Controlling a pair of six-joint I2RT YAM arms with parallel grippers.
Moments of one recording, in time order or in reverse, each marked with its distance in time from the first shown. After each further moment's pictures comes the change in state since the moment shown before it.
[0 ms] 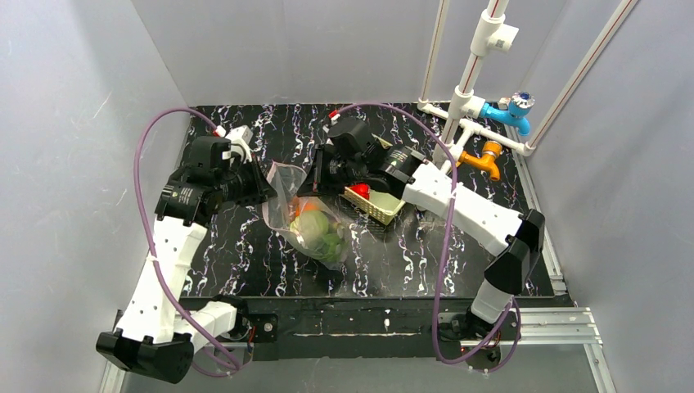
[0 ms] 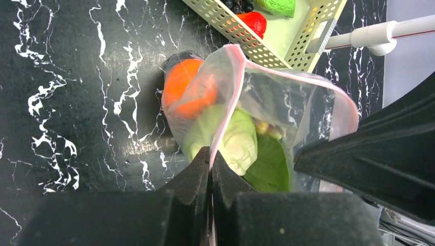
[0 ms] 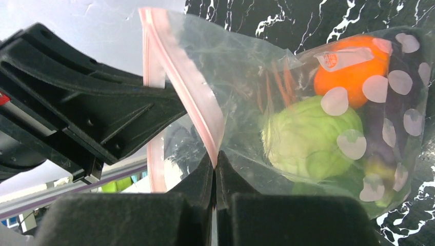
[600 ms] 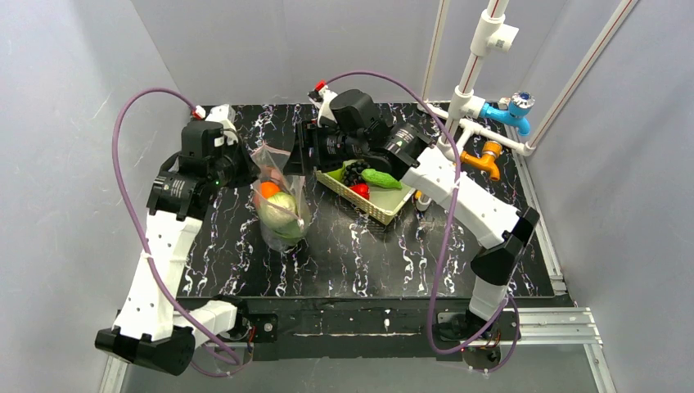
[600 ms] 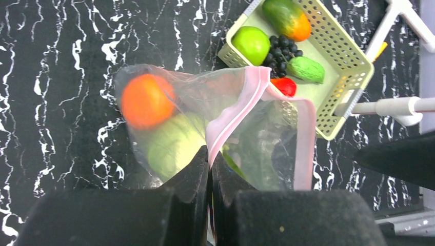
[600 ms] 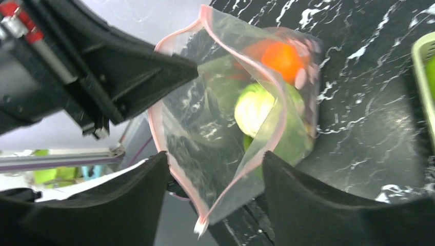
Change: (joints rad) left arm 0.000 0.050 0.144 0.030 -0.237 0.009; right arm -0.030 0.098 0.286 -0.084 -0.041 -0.336
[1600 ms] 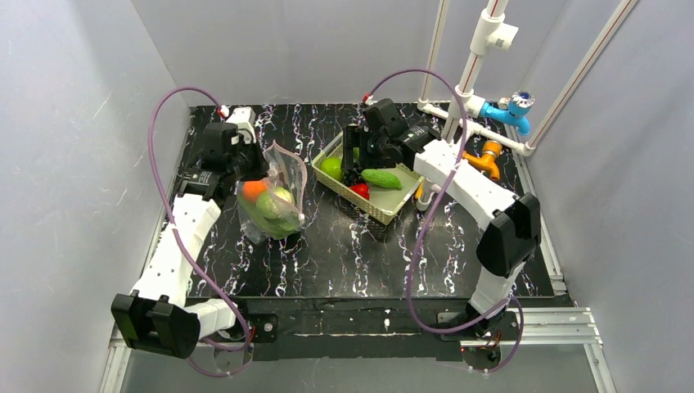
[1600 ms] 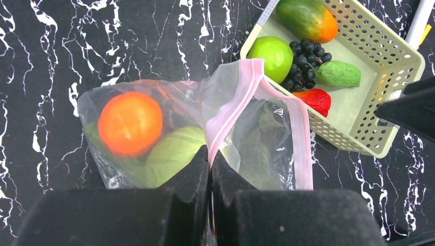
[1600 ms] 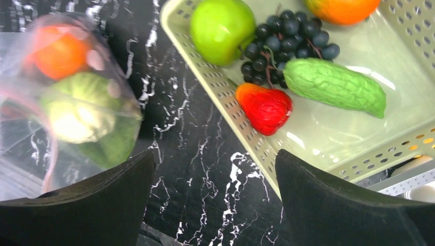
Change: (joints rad) left arm 0.041 0.101 -0.225 0.344 0.056 0.179; right arm -0.256 -0.027 -0.326 -0.007 0.225 -0.111
